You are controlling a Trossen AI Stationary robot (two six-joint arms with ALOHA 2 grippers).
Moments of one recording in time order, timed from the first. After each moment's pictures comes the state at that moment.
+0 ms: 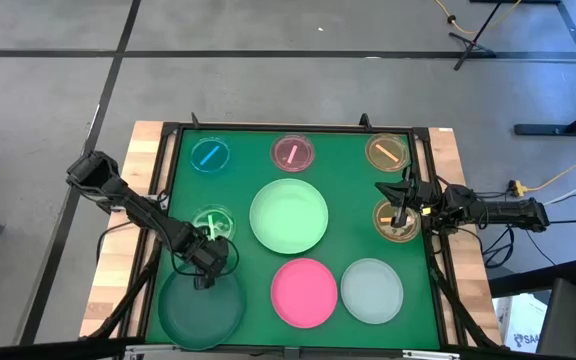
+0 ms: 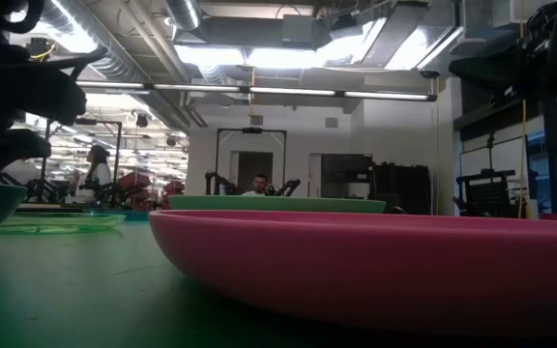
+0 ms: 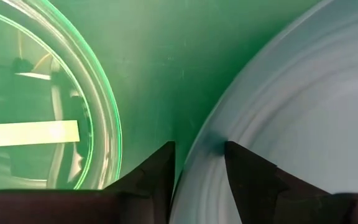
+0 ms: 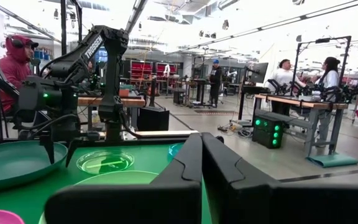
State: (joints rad) left arm -0.55 1.44 0.69 -0.62 -0.01 -0.80; right arm 0.03 0.05 0.01 0.27 0.27 -0.14
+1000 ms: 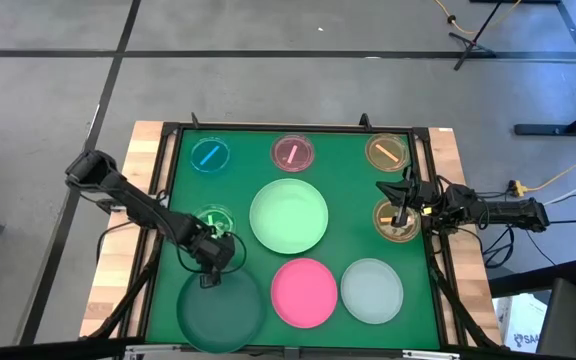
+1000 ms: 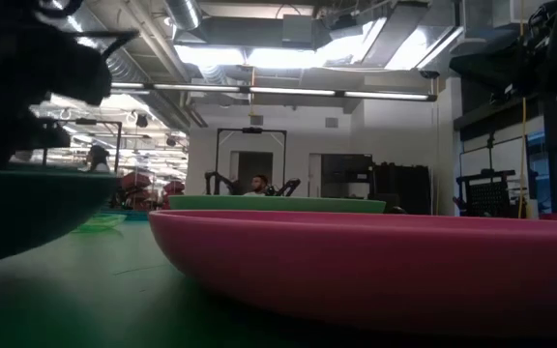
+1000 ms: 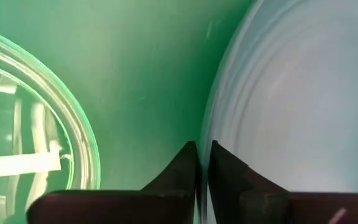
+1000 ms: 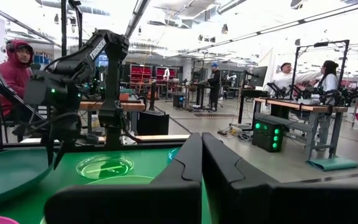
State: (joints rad) left arm -0.46 1.42 0.75 -0.62 0.07 -0.76; right arm 0.03 0.05 0.01 0.29 0.27 -0.14
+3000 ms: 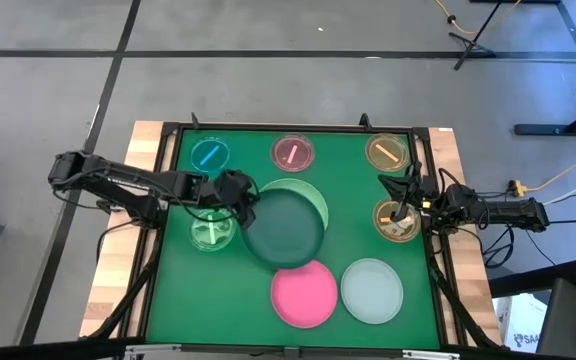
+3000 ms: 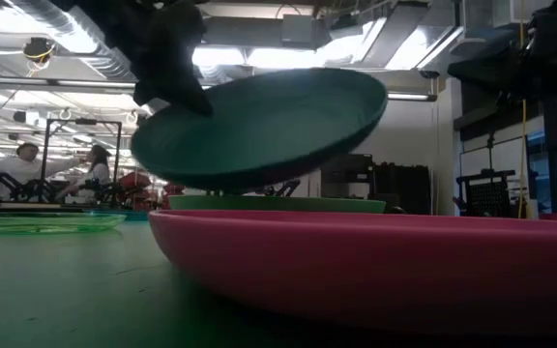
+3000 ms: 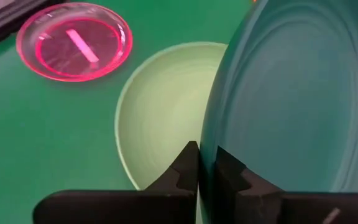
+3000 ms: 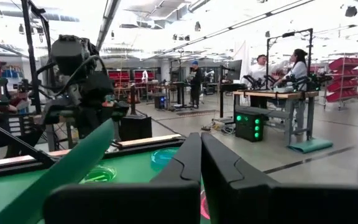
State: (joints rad) left arm -0.04 1.23 0.81 -0.34 -0.35 -0.54; right arm 0.03 0.05 0.01 0.30 0.39 -0.06
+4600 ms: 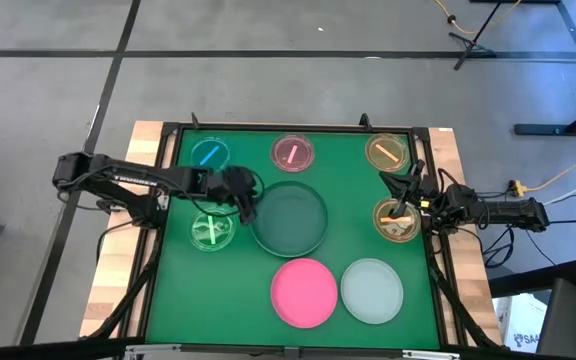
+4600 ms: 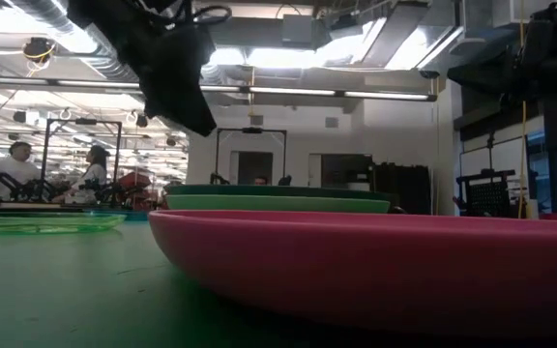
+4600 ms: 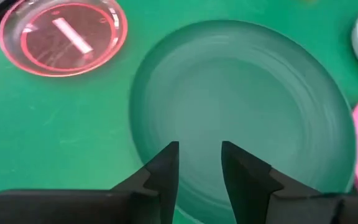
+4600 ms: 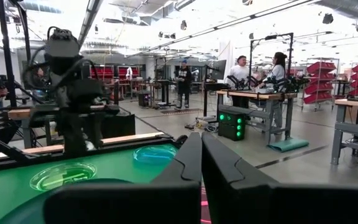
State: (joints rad) left arm 0.03 1.28 0.81 -0.34 -0.22 -0.41; right arm 0.03 0.05 0.01 0.29 0.45 -0.11
